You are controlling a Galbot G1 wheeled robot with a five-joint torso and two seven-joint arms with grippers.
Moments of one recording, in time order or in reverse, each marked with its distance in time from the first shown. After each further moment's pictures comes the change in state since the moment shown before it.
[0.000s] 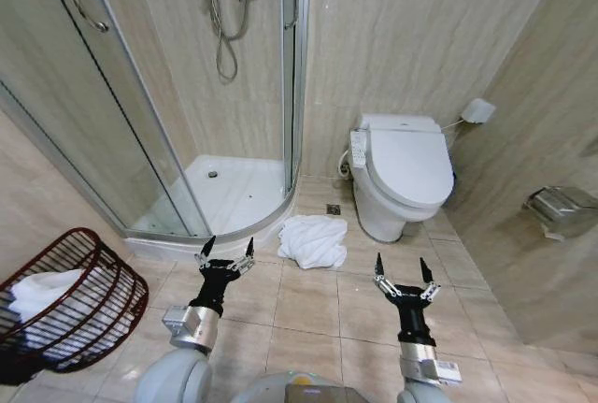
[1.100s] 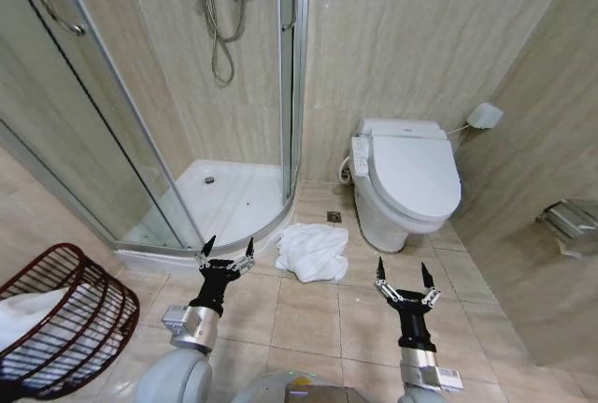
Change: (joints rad) left arm 0.000 0.000 0.000 0.000 0.000 0.000 0.000; right arm -0.004 0.000 0.010 -0.027 0.024 0.050 -0.012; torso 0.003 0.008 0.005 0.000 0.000
